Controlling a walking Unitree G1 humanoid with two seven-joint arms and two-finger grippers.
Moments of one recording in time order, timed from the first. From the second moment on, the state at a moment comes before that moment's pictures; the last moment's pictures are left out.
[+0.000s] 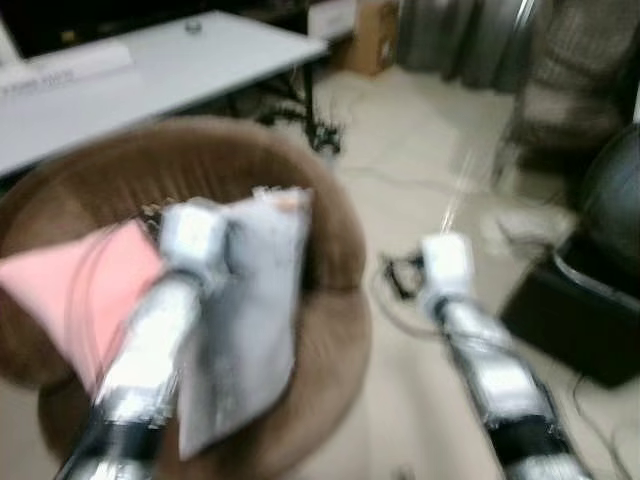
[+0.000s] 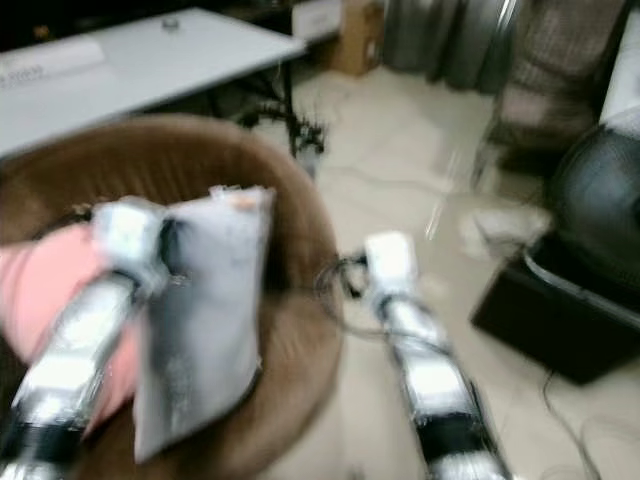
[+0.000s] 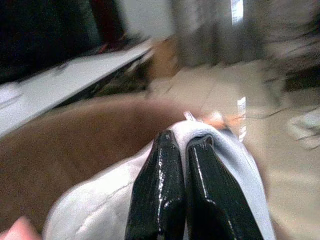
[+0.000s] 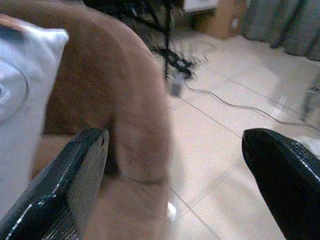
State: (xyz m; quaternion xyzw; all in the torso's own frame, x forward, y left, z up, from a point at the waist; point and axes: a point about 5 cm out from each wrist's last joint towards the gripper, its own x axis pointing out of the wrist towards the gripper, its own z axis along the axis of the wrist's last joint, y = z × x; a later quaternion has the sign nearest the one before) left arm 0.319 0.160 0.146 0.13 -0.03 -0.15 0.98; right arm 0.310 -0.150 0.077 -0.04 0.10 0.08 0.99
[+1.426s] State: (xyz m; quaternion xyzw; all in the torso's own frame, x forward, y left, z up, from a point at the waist) left arm 0.356 0.282 0.125 0.29 0.19 0.03 0.94; right arm 0.285 -0.084 0.092 -0.07 0.09 0.42 0.90
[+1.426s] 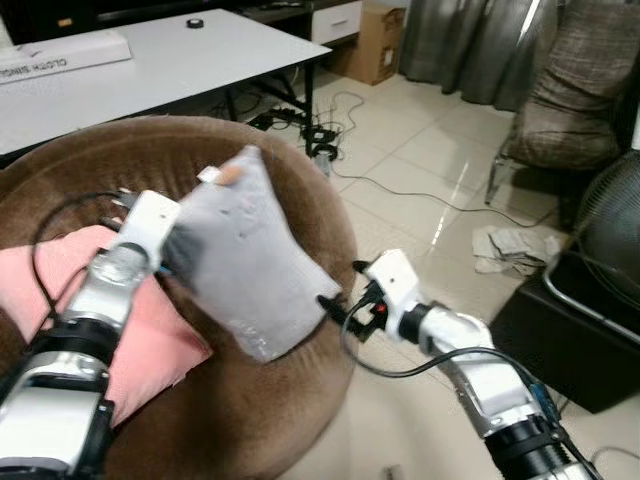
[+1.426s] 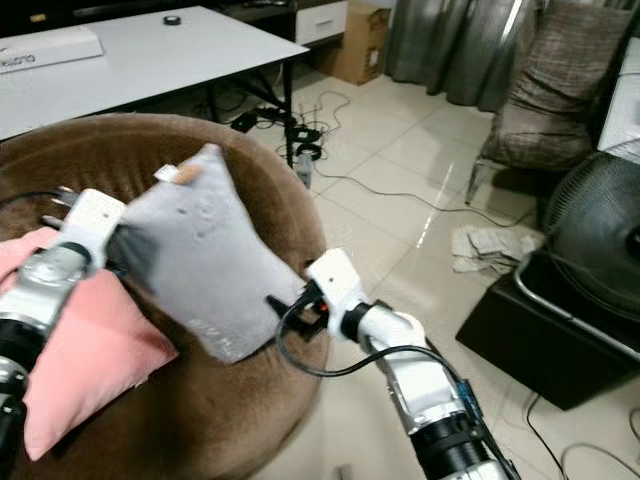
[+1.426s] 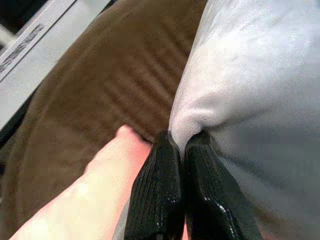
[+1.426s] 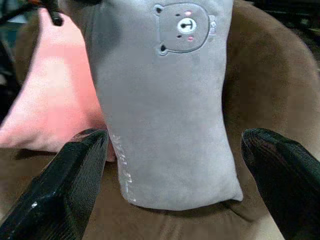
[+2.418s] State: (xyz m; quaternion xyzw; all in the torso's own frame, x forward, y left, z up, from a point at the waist) left arm 0.350 0.295 0.125 0.30 0.18 -0.02 0.94; right arm 0.280 -0.068 0.091 -0.05 0.09 0.49 0.86
